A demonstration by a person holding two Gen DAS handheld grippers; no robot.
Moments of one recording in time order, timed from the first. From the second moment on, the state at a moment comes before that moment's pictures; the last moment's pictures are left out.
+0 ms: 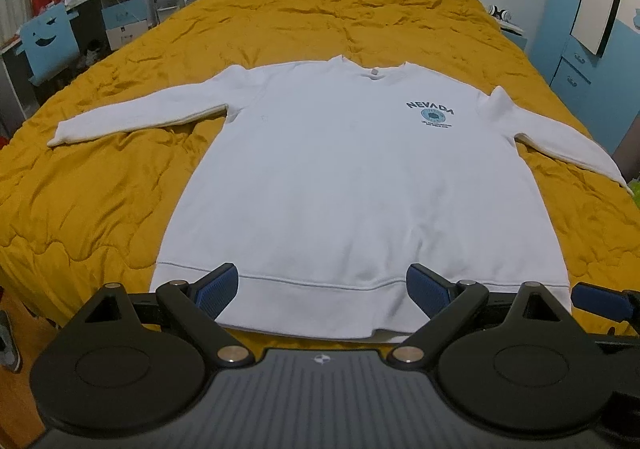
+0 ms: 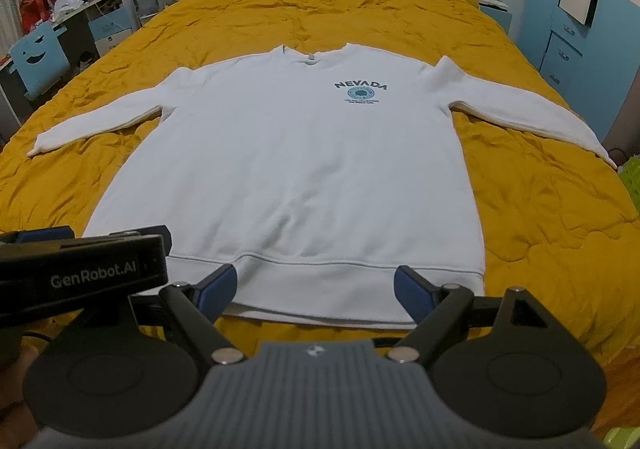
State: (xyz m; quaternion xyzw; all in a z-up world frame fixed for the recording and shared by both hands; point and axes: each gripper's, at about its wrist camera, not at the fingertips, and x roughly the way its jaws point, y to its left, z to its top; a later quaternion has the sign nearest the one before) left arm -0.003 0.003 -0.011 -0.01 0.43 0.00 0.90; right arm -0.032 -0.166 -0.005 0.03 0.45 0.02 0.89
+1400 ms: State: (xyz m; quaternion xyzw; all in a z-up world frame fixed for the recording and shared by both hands) left arm -0.008 0.003 -0.011 -0.01 0.42 0.00 0.91; right arm -0.031 -0.165 -0.007 0.02 0.46 0.02 0.89
